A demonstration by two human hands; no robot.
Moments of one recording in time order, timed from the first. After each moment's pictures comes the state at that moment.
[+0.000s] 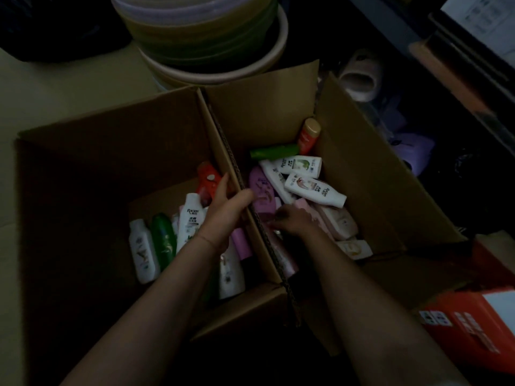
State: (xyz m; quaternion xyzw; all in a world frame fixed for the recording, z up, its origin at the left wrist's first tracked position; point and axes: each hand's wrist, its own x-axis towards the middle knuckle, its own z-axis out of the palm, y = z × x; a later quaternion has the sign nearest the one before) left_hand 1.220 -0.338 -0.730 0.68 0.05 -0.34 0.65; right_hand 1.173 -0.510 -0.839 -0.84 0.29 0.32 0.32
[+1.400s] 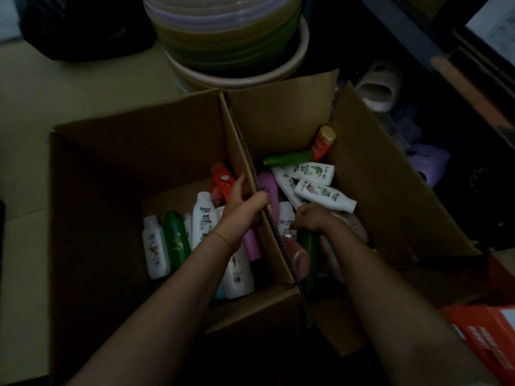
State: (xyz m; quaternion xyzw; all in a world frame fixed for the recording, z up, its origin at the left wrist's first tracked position) left_hand 1.219 -0.332 -0.726 0.67 0.05 -0.33 0.66; right_hand 1.187 -0.535 -0.828 -0.86 0.24 0.32 0.32
